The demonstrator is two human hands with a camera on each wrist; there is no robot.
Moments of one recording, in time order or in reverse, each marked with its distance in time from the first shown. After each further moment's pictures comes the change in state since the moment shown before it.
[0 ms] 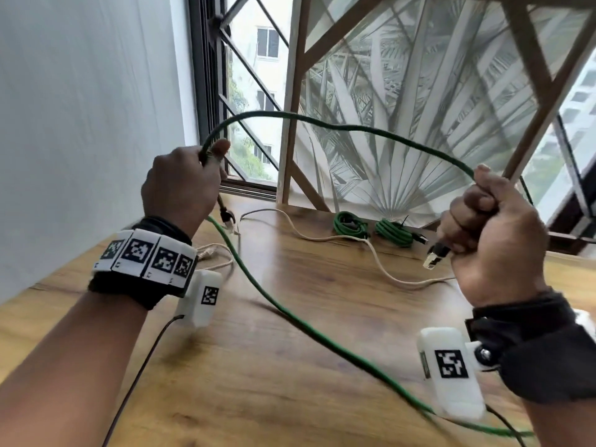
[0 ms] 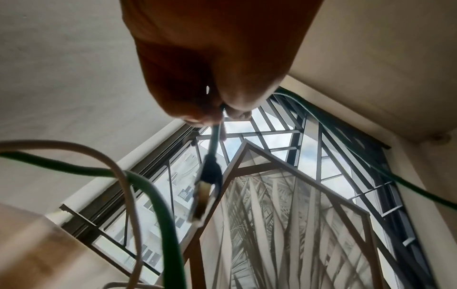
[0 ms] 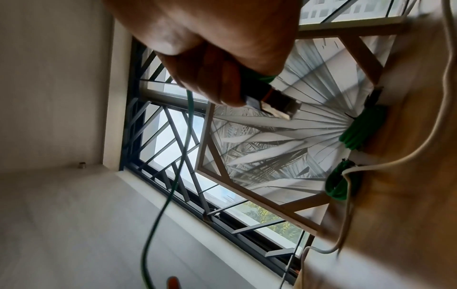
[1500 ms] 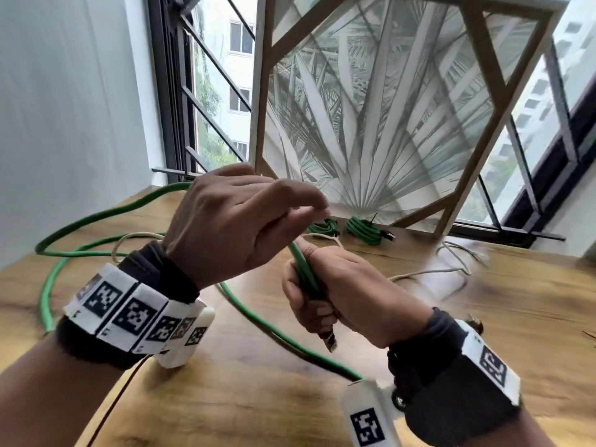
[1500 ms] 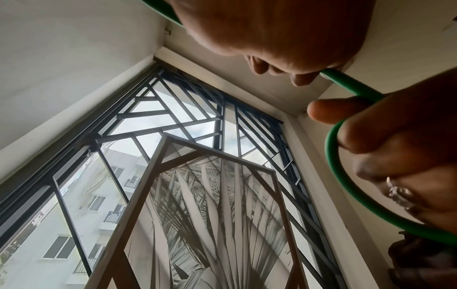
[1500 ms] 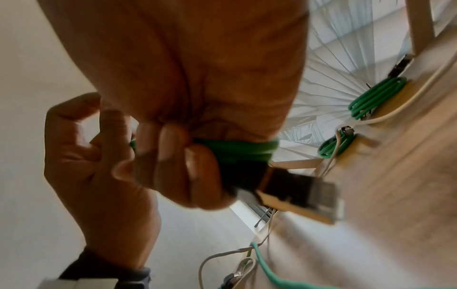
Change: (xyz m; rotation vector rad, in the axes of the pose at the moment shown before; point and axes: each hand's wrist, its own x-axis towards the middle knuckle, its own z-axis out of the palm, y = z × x) left_hand -0.079 0.073 -0.008 -0.432 0.151 1.234; right_hand -0.050 0.039 0.045 -0.392 -0.789 0.566
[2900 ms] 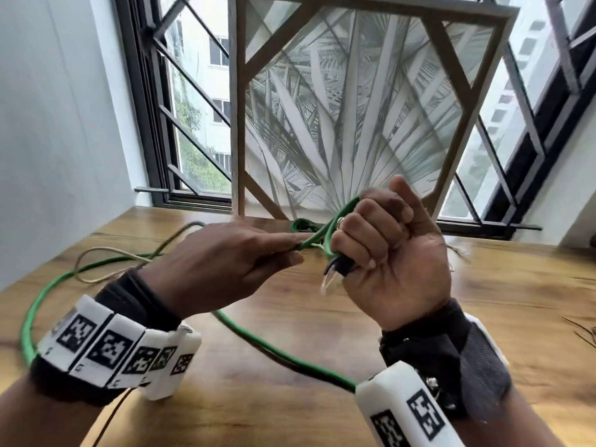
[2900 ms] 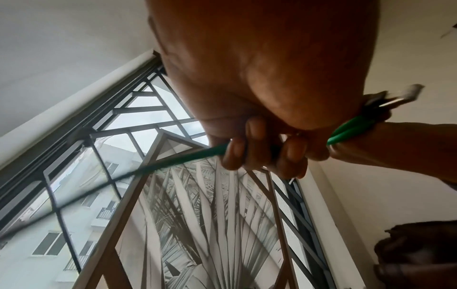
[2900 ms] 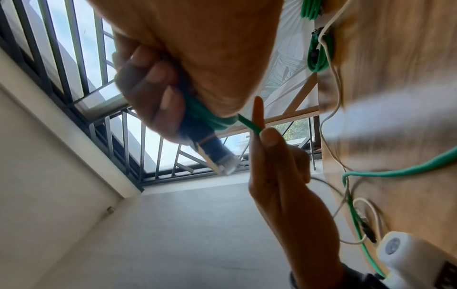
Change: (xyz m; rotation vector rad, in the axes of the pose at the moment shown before) left_hand -0.013 -0.011 0.012 -0.115 -0.657 -0.294; right_hand -0.017 -0.025 -0.021 1.047 -0.123 -0.579
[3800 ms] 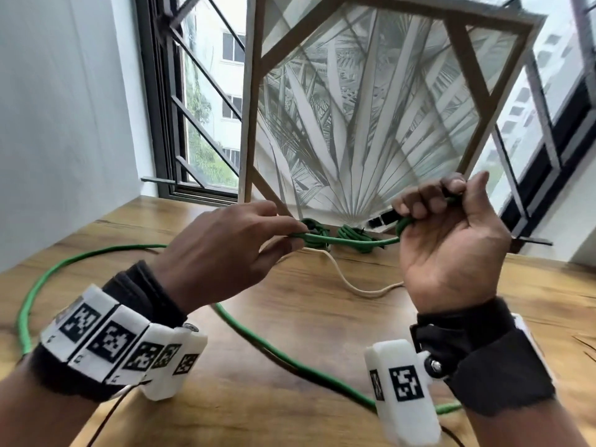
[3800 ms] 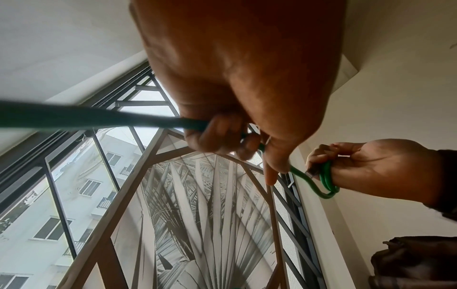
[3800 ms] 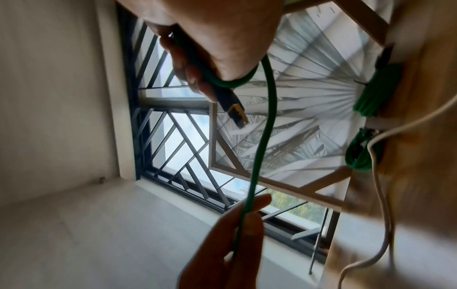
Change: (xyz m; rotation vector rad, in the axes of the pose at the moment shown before) left_hand 0.000 0.002 0.002 0.050 0.137 -0.127; right_hand 0.007 -0.038 -0.022 -0.469 0.359 -0.674
